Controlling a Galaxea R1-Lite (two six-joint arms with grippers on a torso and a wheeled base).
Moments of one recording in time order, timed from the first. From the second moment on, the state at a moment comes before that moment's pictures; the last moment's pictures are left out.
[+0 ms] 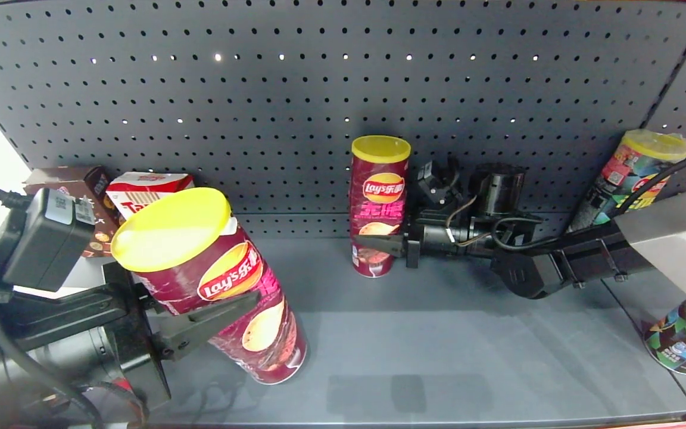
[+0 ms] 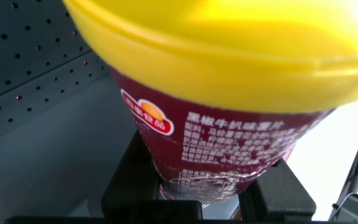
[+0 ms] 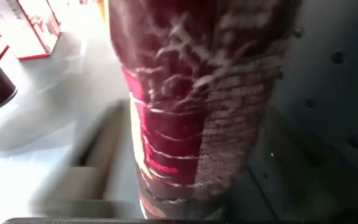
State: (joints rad) left arm -0.46 1.23 -0.45 -0.71 -0.41 0.06; right arm 0.48 2.15 -1.36 -0.78 0.85 -0.20
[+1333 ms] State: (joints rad) left arm -0.46 1.22 -0.45 -0.71 -0.40 0.06; right arm 0.70 1.63 -0.75 -0.82 0.70 -0.23
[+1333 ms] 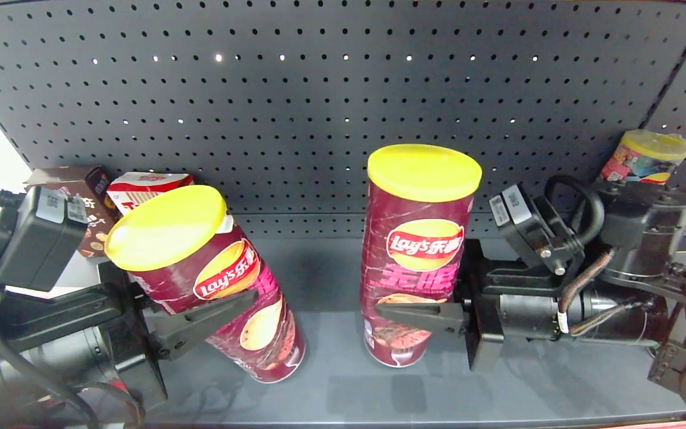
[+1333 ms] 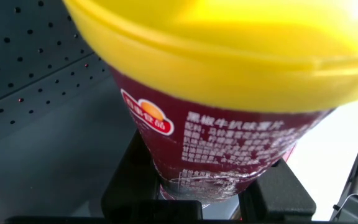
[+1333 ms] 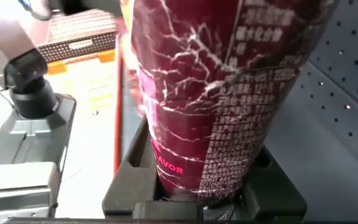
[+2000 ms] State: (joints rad) left arm -0.46 1.22 -0.45 -0.70 -0.40 0.06; right arm 0.70 1.70 -0.64 -0.96 0.68 -0.29
